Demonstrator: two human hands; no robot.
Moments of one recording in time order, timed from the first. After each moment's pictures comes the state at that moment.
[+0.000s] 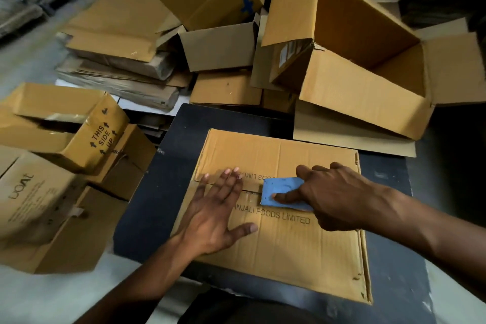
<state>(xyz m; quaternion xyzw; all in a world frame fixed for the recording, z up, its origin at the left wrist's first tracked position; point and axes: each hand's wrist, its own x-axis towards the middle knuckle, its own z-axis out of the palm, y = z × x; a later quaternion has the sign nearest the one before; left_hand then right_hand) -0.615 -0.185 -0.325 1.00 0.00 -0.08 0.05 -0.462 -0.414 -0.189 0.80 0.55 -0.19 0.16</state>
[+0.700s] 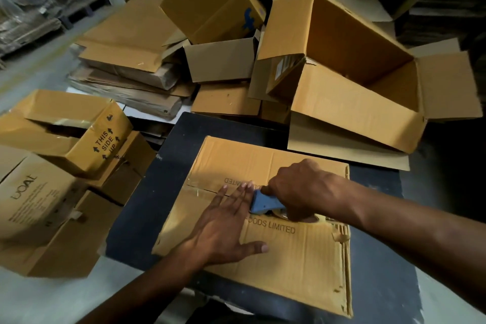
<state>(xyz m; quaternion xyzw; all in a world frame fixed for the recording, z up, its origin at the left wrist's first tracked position) -0.595 -0.239 -0.317 0.99 -0.01 -0.15 0.06 -0.453 -0.381 -0.192 0.78 0.56 -0.15 0.24</state>
